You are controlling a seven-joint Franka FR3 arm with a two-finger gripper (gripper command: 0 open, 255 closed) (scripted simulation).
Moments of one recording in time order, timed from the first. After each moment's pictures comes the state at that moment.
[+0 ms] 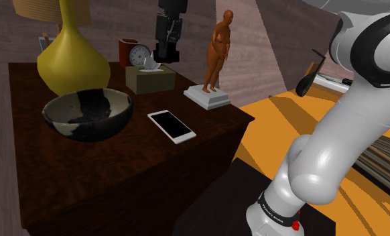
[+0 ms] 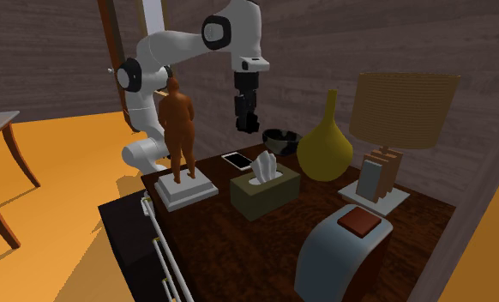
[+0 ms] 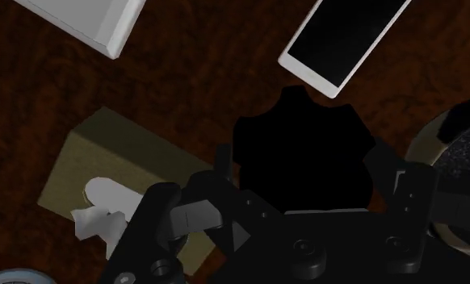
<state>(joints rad) 0.18 -0.10 0.13 -1.53 0.03 1.43 -0.18</state>
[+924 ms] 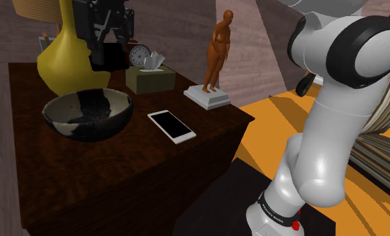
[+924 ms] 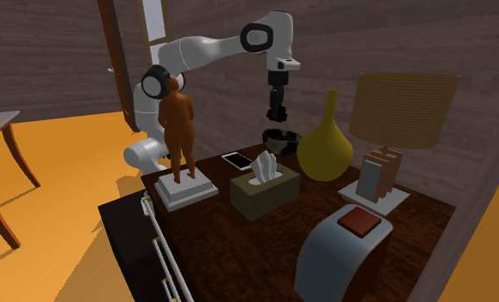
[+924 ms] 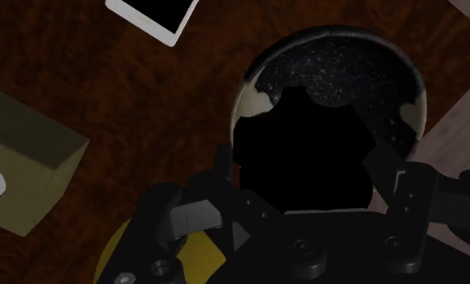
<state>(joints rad) 0.36 0.14 0.31 -1.25 -0.02 1.39 0.18</state>
